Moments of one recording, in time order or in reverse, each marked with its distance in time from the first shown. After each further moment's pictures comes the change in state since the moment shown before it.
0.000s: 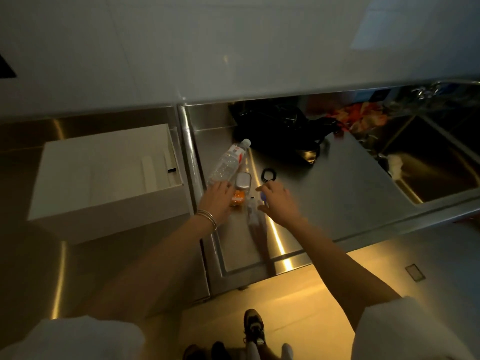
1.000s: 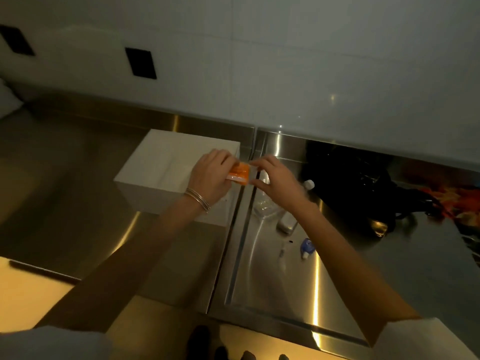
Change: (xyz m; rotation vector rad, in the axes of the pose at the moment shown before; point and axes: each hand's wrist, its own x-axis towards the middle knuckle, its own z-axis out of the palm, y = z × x) left_hand -0.034 -0.045 -0.138 0.106 0.490 -0.347; right_hand 0.102 -0.098 -0.091 0.343 0.106 -0.677
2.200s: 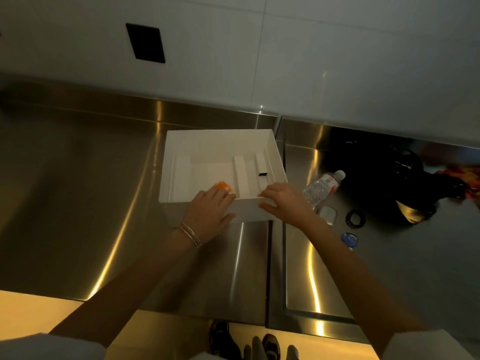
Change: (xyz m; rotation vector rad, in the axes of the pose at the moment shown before) left_hand -0.082 -0.130 0.046 0.112 -0.155 0.204; right_hand 0.023 -0.033 0.095 -0.254 -0.297 0.064
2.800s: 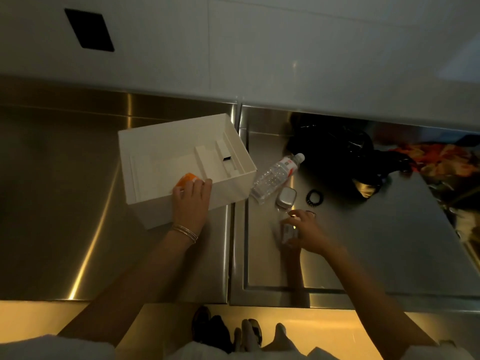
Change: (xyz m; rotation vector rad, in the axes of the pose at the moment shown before) left_hand 0.016 0.081 0.025 0.182 0.046 -0.264; right_hand -0.163 0.099 0.055 0.114 -0.216 0.410
